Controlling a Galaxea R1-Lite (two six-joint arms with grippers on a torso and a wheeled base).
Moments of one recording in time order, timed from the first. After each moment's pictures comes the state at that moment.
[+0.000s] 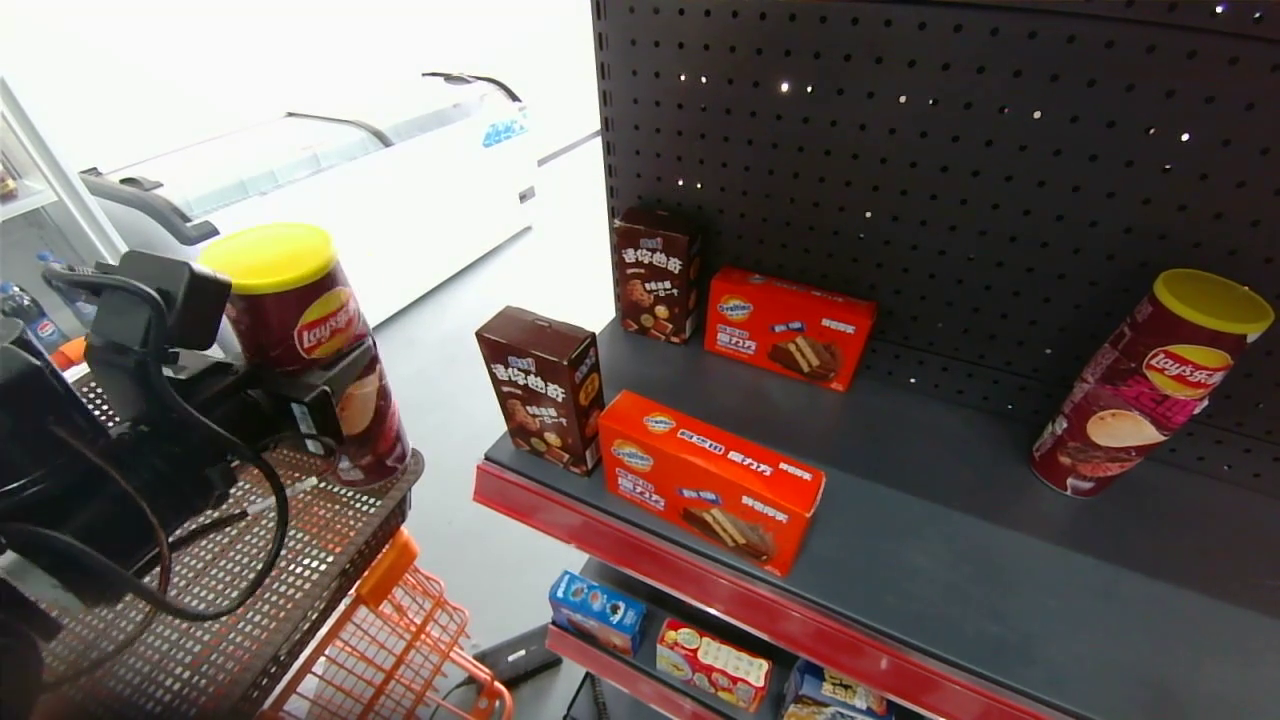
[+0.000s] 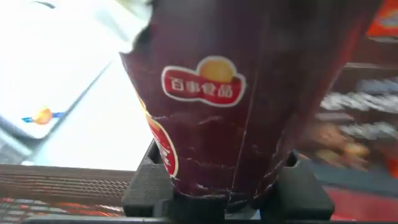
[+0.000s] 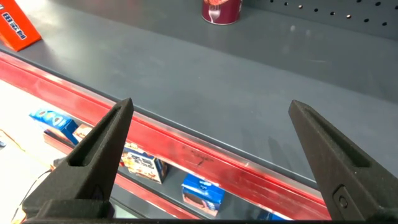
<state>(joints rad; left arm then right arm) -0.13 1.51 -0.47 -1.11 -0.09 0.15 0.00 0.00 0.00 0.00 0.00 0.00</state>
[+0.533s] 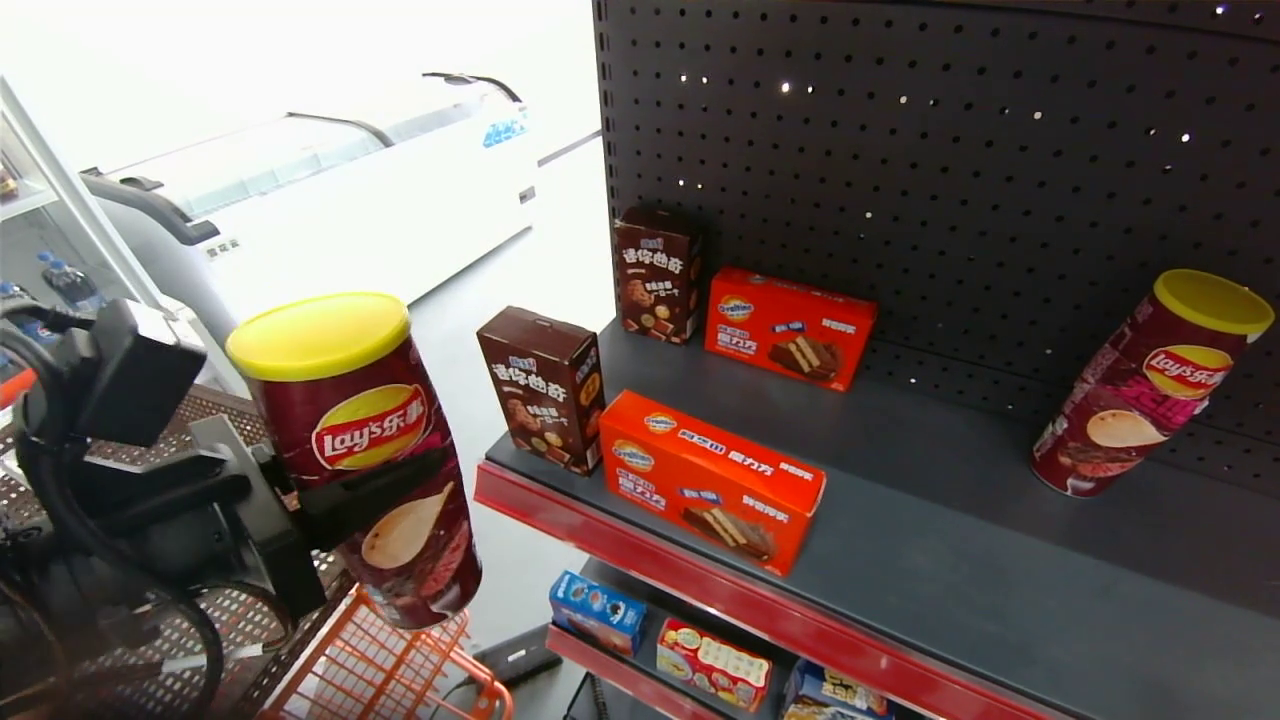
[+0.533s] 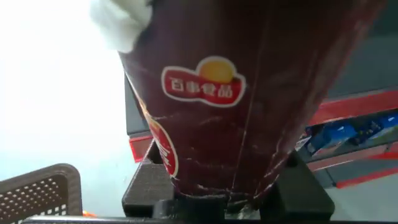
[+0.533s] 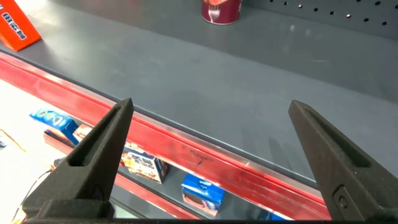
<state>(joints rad) -0.30 1.23 -0.46 -0.69 -0.39 0.09 0.00 0.00 0.00 0.00 0.00 0.00</state>
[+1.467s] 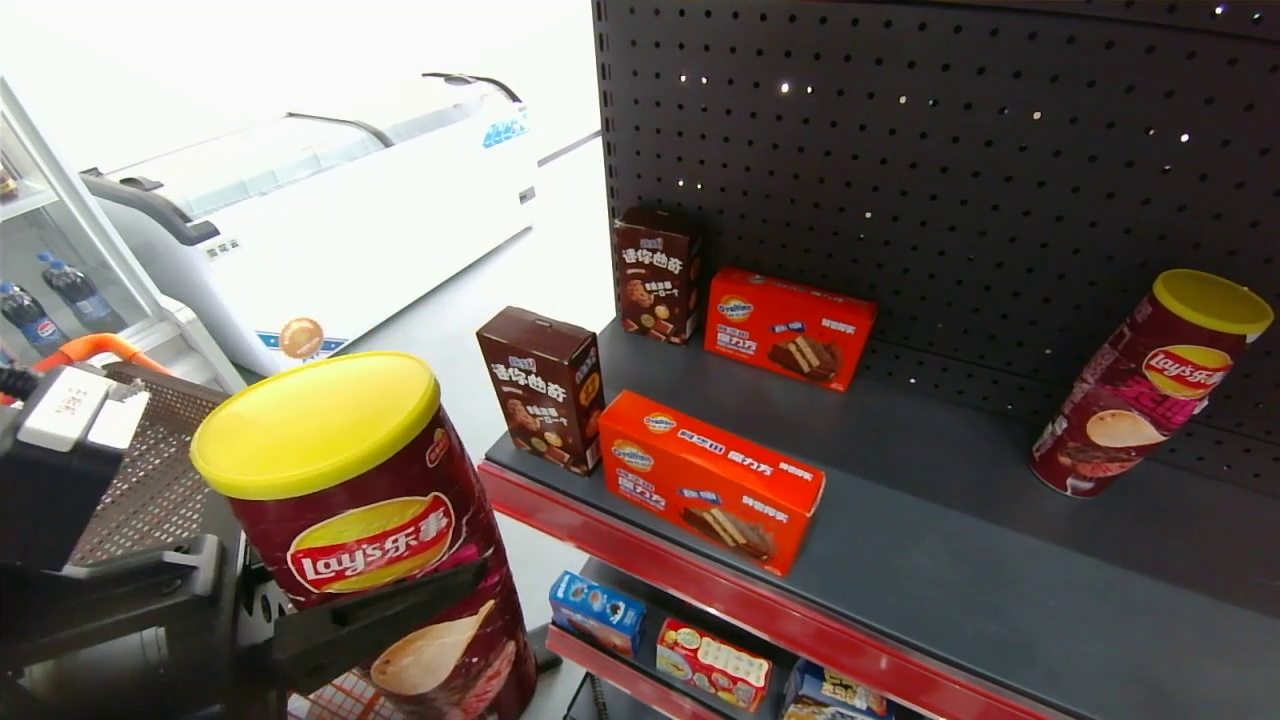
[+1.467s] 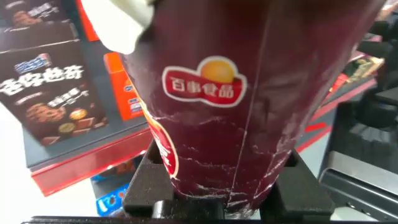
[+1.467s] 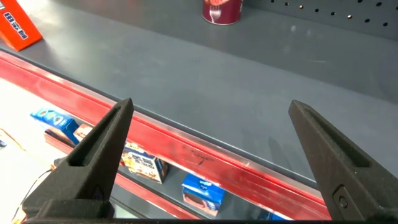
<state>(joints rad) -0.46 1.15 -0.40 -0.69 -0.56 0.05 0.00 0.00 0.00 0.00 0.00 0.00</state>
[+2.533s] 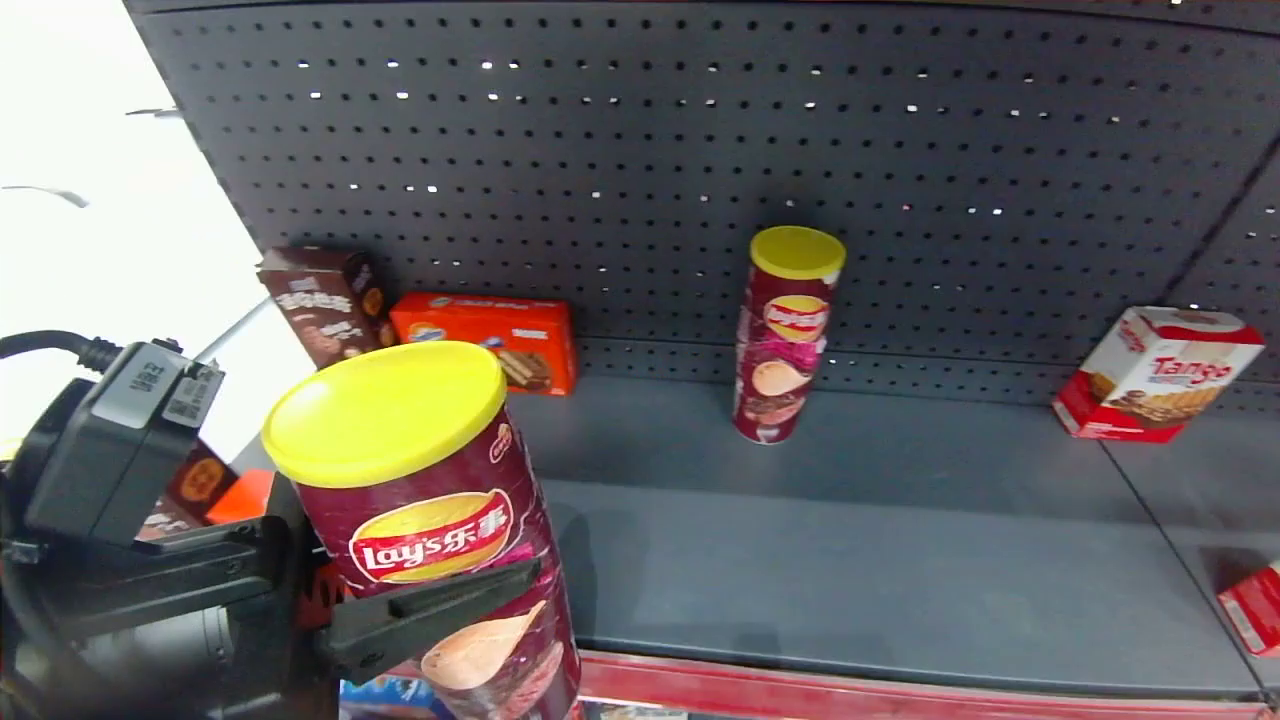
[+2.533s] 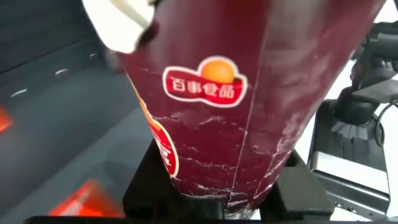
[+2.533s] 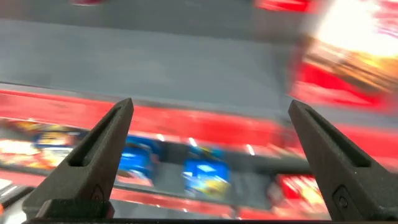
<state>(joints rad) -0.52 1.23 -0.45 -0.72 -0.59 0.05 0.00 0.00 0.00 0.00 0.00 0.00</state>
